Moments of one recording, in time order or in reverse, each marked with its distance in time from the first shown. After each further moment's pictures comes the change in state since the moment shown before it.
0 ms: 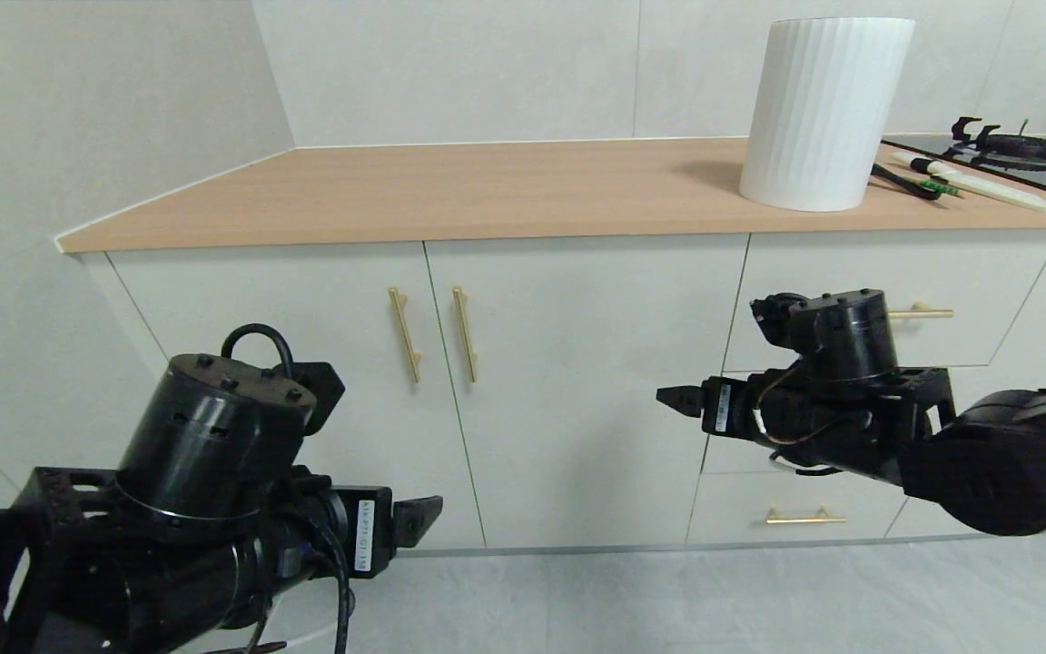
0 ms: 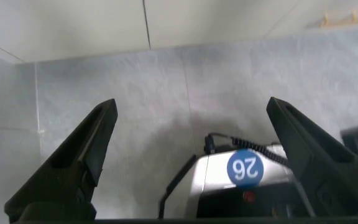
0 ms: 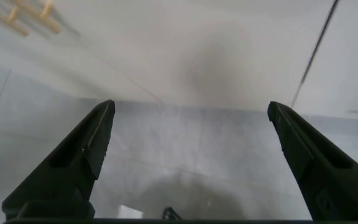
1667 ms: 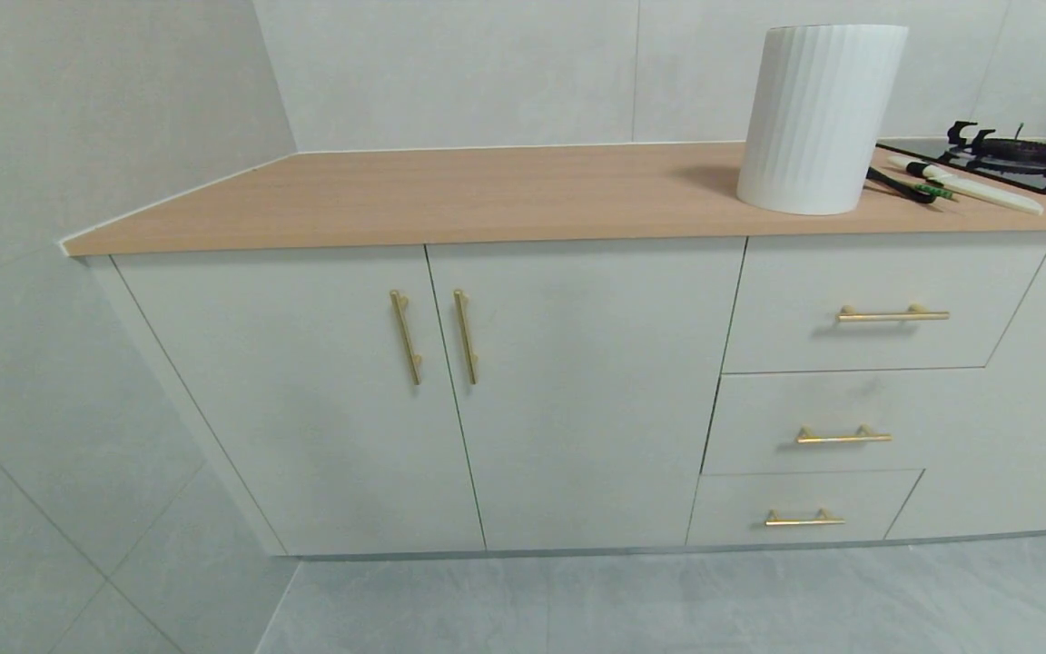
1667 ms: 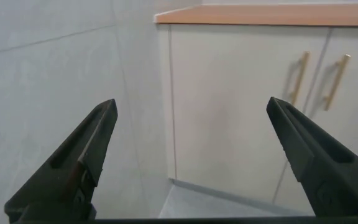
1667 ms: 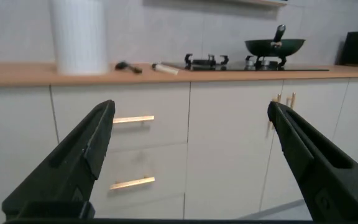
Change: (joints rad) left arm 0.543 -1.349 0.441 -0.059 0.106 0.536; right arm -0.510 -1.769 0.594 0.298 -0.201 -0.629
